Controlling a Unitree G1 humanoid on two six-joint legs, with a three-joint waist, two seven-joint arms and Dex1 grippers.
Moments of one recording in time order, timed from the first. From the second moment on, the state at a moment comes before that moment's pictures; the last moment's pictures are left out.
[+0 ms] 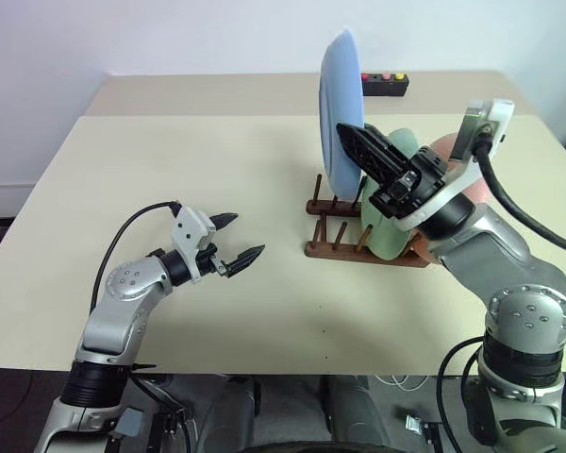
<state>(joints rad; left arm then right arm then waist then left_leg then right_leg) -0.21 0.48 -0.01 -0.17 -0.34 0.25 -0.77 -0.45 -0.43 -0.17 -0.61 1.29 0.69 0.03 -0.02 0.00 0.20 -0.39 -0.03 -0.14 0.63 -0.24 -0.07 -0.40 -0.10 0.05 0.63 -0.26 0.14</state>
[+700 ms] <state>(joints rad) -0.24 0.47 -0.02 -0.16 -0.34 0.25 -0.77 -0.38 -0.39 -0.14 -0.62 1.40 0.67 -0.13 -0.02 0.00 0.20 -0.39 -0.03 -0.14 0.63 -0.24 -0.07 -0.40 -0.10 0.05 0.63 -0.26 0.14</state>
